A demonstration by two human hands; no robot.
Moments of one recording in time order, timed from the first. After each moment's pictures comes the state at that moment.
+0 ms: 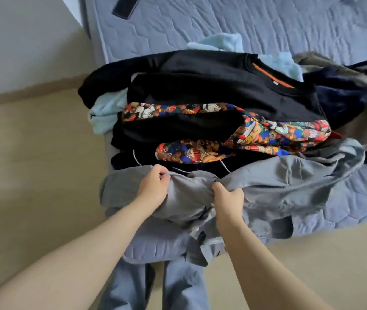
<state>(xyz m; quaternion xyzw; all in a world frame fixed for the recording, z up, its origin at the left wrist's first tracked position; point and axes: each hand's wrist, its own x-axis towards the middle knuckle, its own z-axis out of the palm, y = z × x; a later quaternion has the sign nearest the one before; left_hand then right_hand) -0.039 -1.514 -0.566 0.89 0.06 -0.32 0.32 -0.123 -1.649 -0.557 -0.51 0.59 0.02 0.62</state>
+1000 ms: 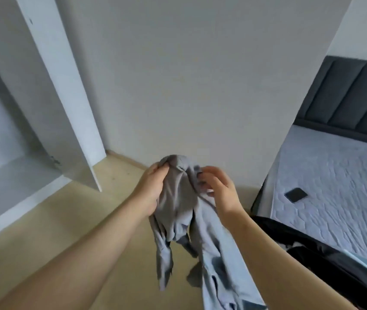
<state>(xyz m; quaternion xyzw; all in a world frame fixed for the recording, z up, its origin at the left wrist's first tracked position) 0.000 -1.043 -0.182 0.64 0.20 0.10 0.74 0.034 -1.192 -0.197 -0.69 -0.09 0.10 0.71</state>
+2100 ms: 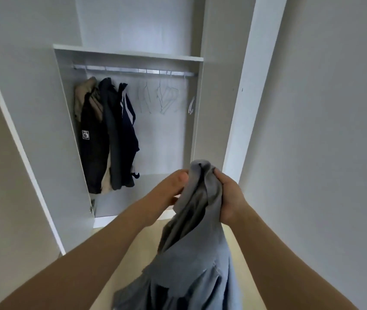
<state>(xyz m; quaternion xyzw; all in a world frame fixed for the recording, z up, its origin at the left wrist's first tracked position) 0.009 -0.673 -0.108 0.69 0.25 0.33 0.60 0.166 -0.709 -0.117 -0.42 -0.17 0.62 0.64</state>
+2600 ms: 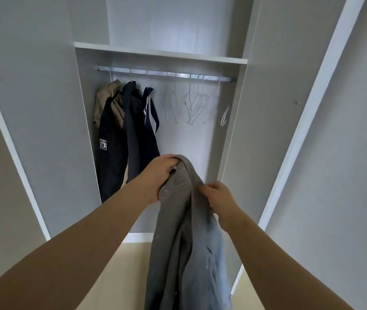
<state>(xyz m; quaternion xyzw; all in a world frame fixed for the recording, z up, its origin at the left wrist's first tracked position) 0.012 -0.445 -0.087 0.53 0.39 0.45 0.61 0.156 -0.491 -0.134 -0.64 -0.43 0.40 0.49</state>
